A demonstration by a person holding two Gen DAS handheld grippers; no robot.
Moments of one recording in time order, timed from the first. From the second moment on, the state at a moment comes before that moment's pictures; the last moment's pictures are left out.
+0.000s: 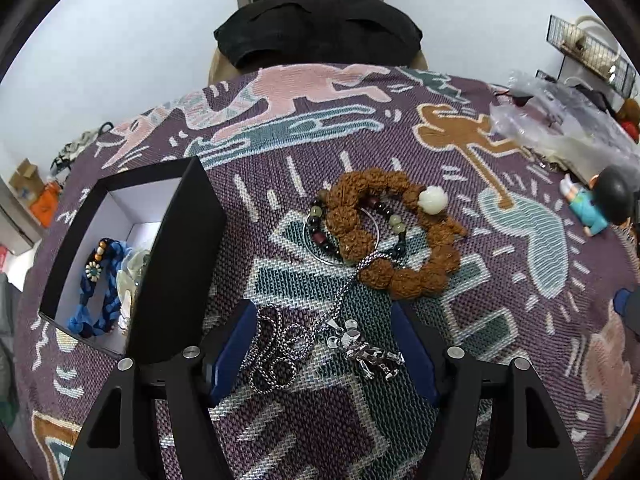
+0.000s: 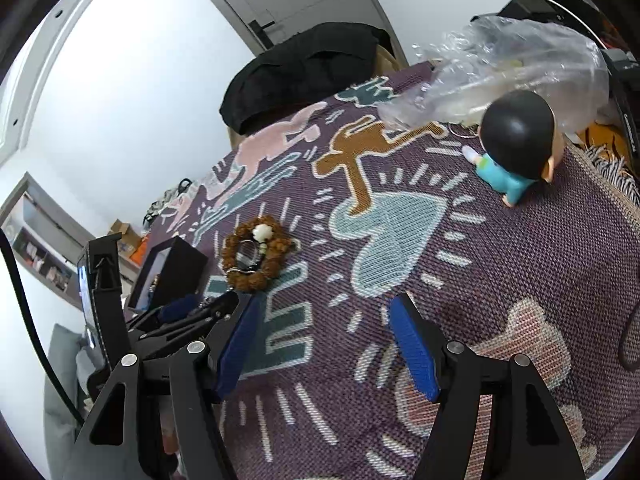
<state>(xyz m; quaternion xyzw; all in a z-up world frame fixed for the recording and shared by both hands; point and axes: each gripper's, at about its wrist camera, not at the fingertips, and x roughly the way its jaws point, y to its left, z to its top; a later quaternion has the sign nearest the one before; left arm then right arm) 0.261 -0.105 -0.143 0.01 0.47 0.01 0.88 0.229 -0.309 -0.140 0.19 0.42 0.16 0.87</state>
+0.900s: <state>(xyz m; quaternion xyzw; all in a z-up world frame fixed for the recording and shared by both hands) 0.256 -0.097 -0.146 0.01 0.50 -0.05 0.86 0.236 -0.310 -0.161 0.21 0.44 0.15 0.86</state>
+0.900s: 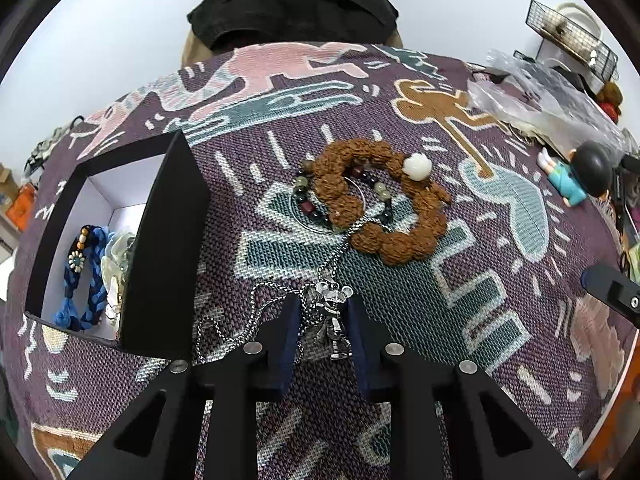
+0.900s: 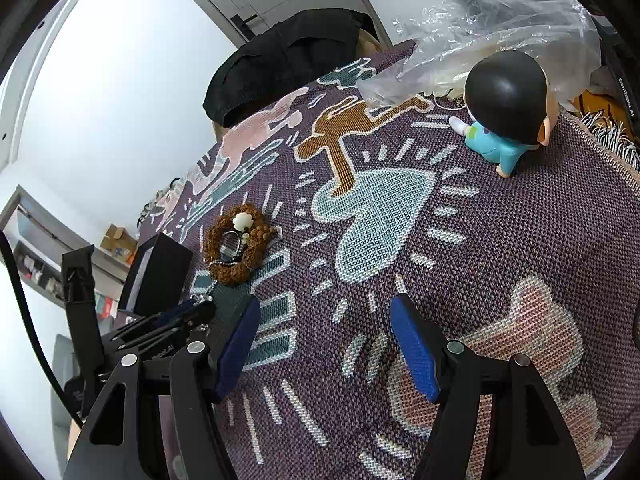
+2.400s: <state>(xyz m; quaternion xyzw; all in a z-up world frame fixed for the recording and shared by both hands) 0.231 -0.017 0.049 -0.03 0.34 -0.05 0.94 0.298 -0.241 -0.156 0.14 0.47 0.18 0.85</state>
